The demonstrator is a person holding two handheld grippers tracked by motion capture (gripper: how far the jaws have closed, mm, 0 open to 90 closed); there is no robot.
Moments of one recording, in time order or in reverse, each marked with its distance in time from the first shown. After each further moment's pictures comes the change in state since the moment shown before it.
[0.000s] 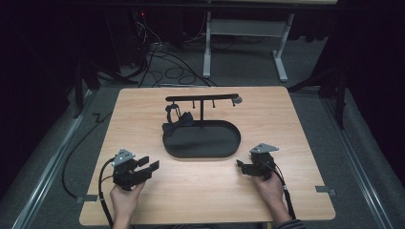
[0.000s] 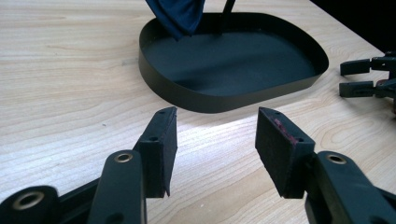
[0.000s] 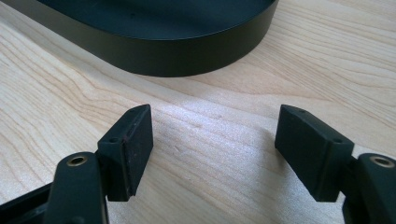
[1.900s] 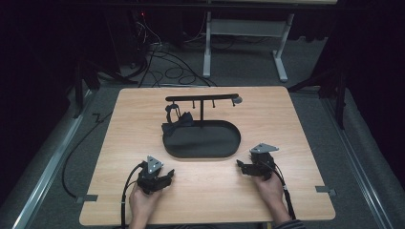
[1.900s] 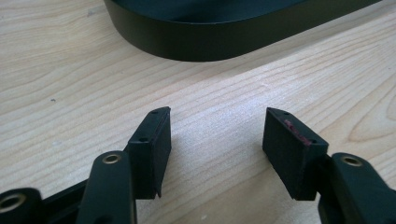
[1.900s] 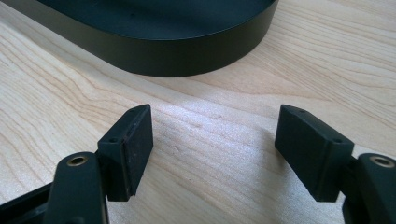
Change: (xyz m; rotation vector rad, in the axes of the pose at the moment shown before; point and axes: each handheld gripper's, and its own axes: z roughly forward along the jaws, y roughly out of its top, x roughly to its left) left arm -0.025 -0.037 0.067 0.130 0.161 0.193; right arm 0.000 0.000 0.000 0.000 0.000 0.000
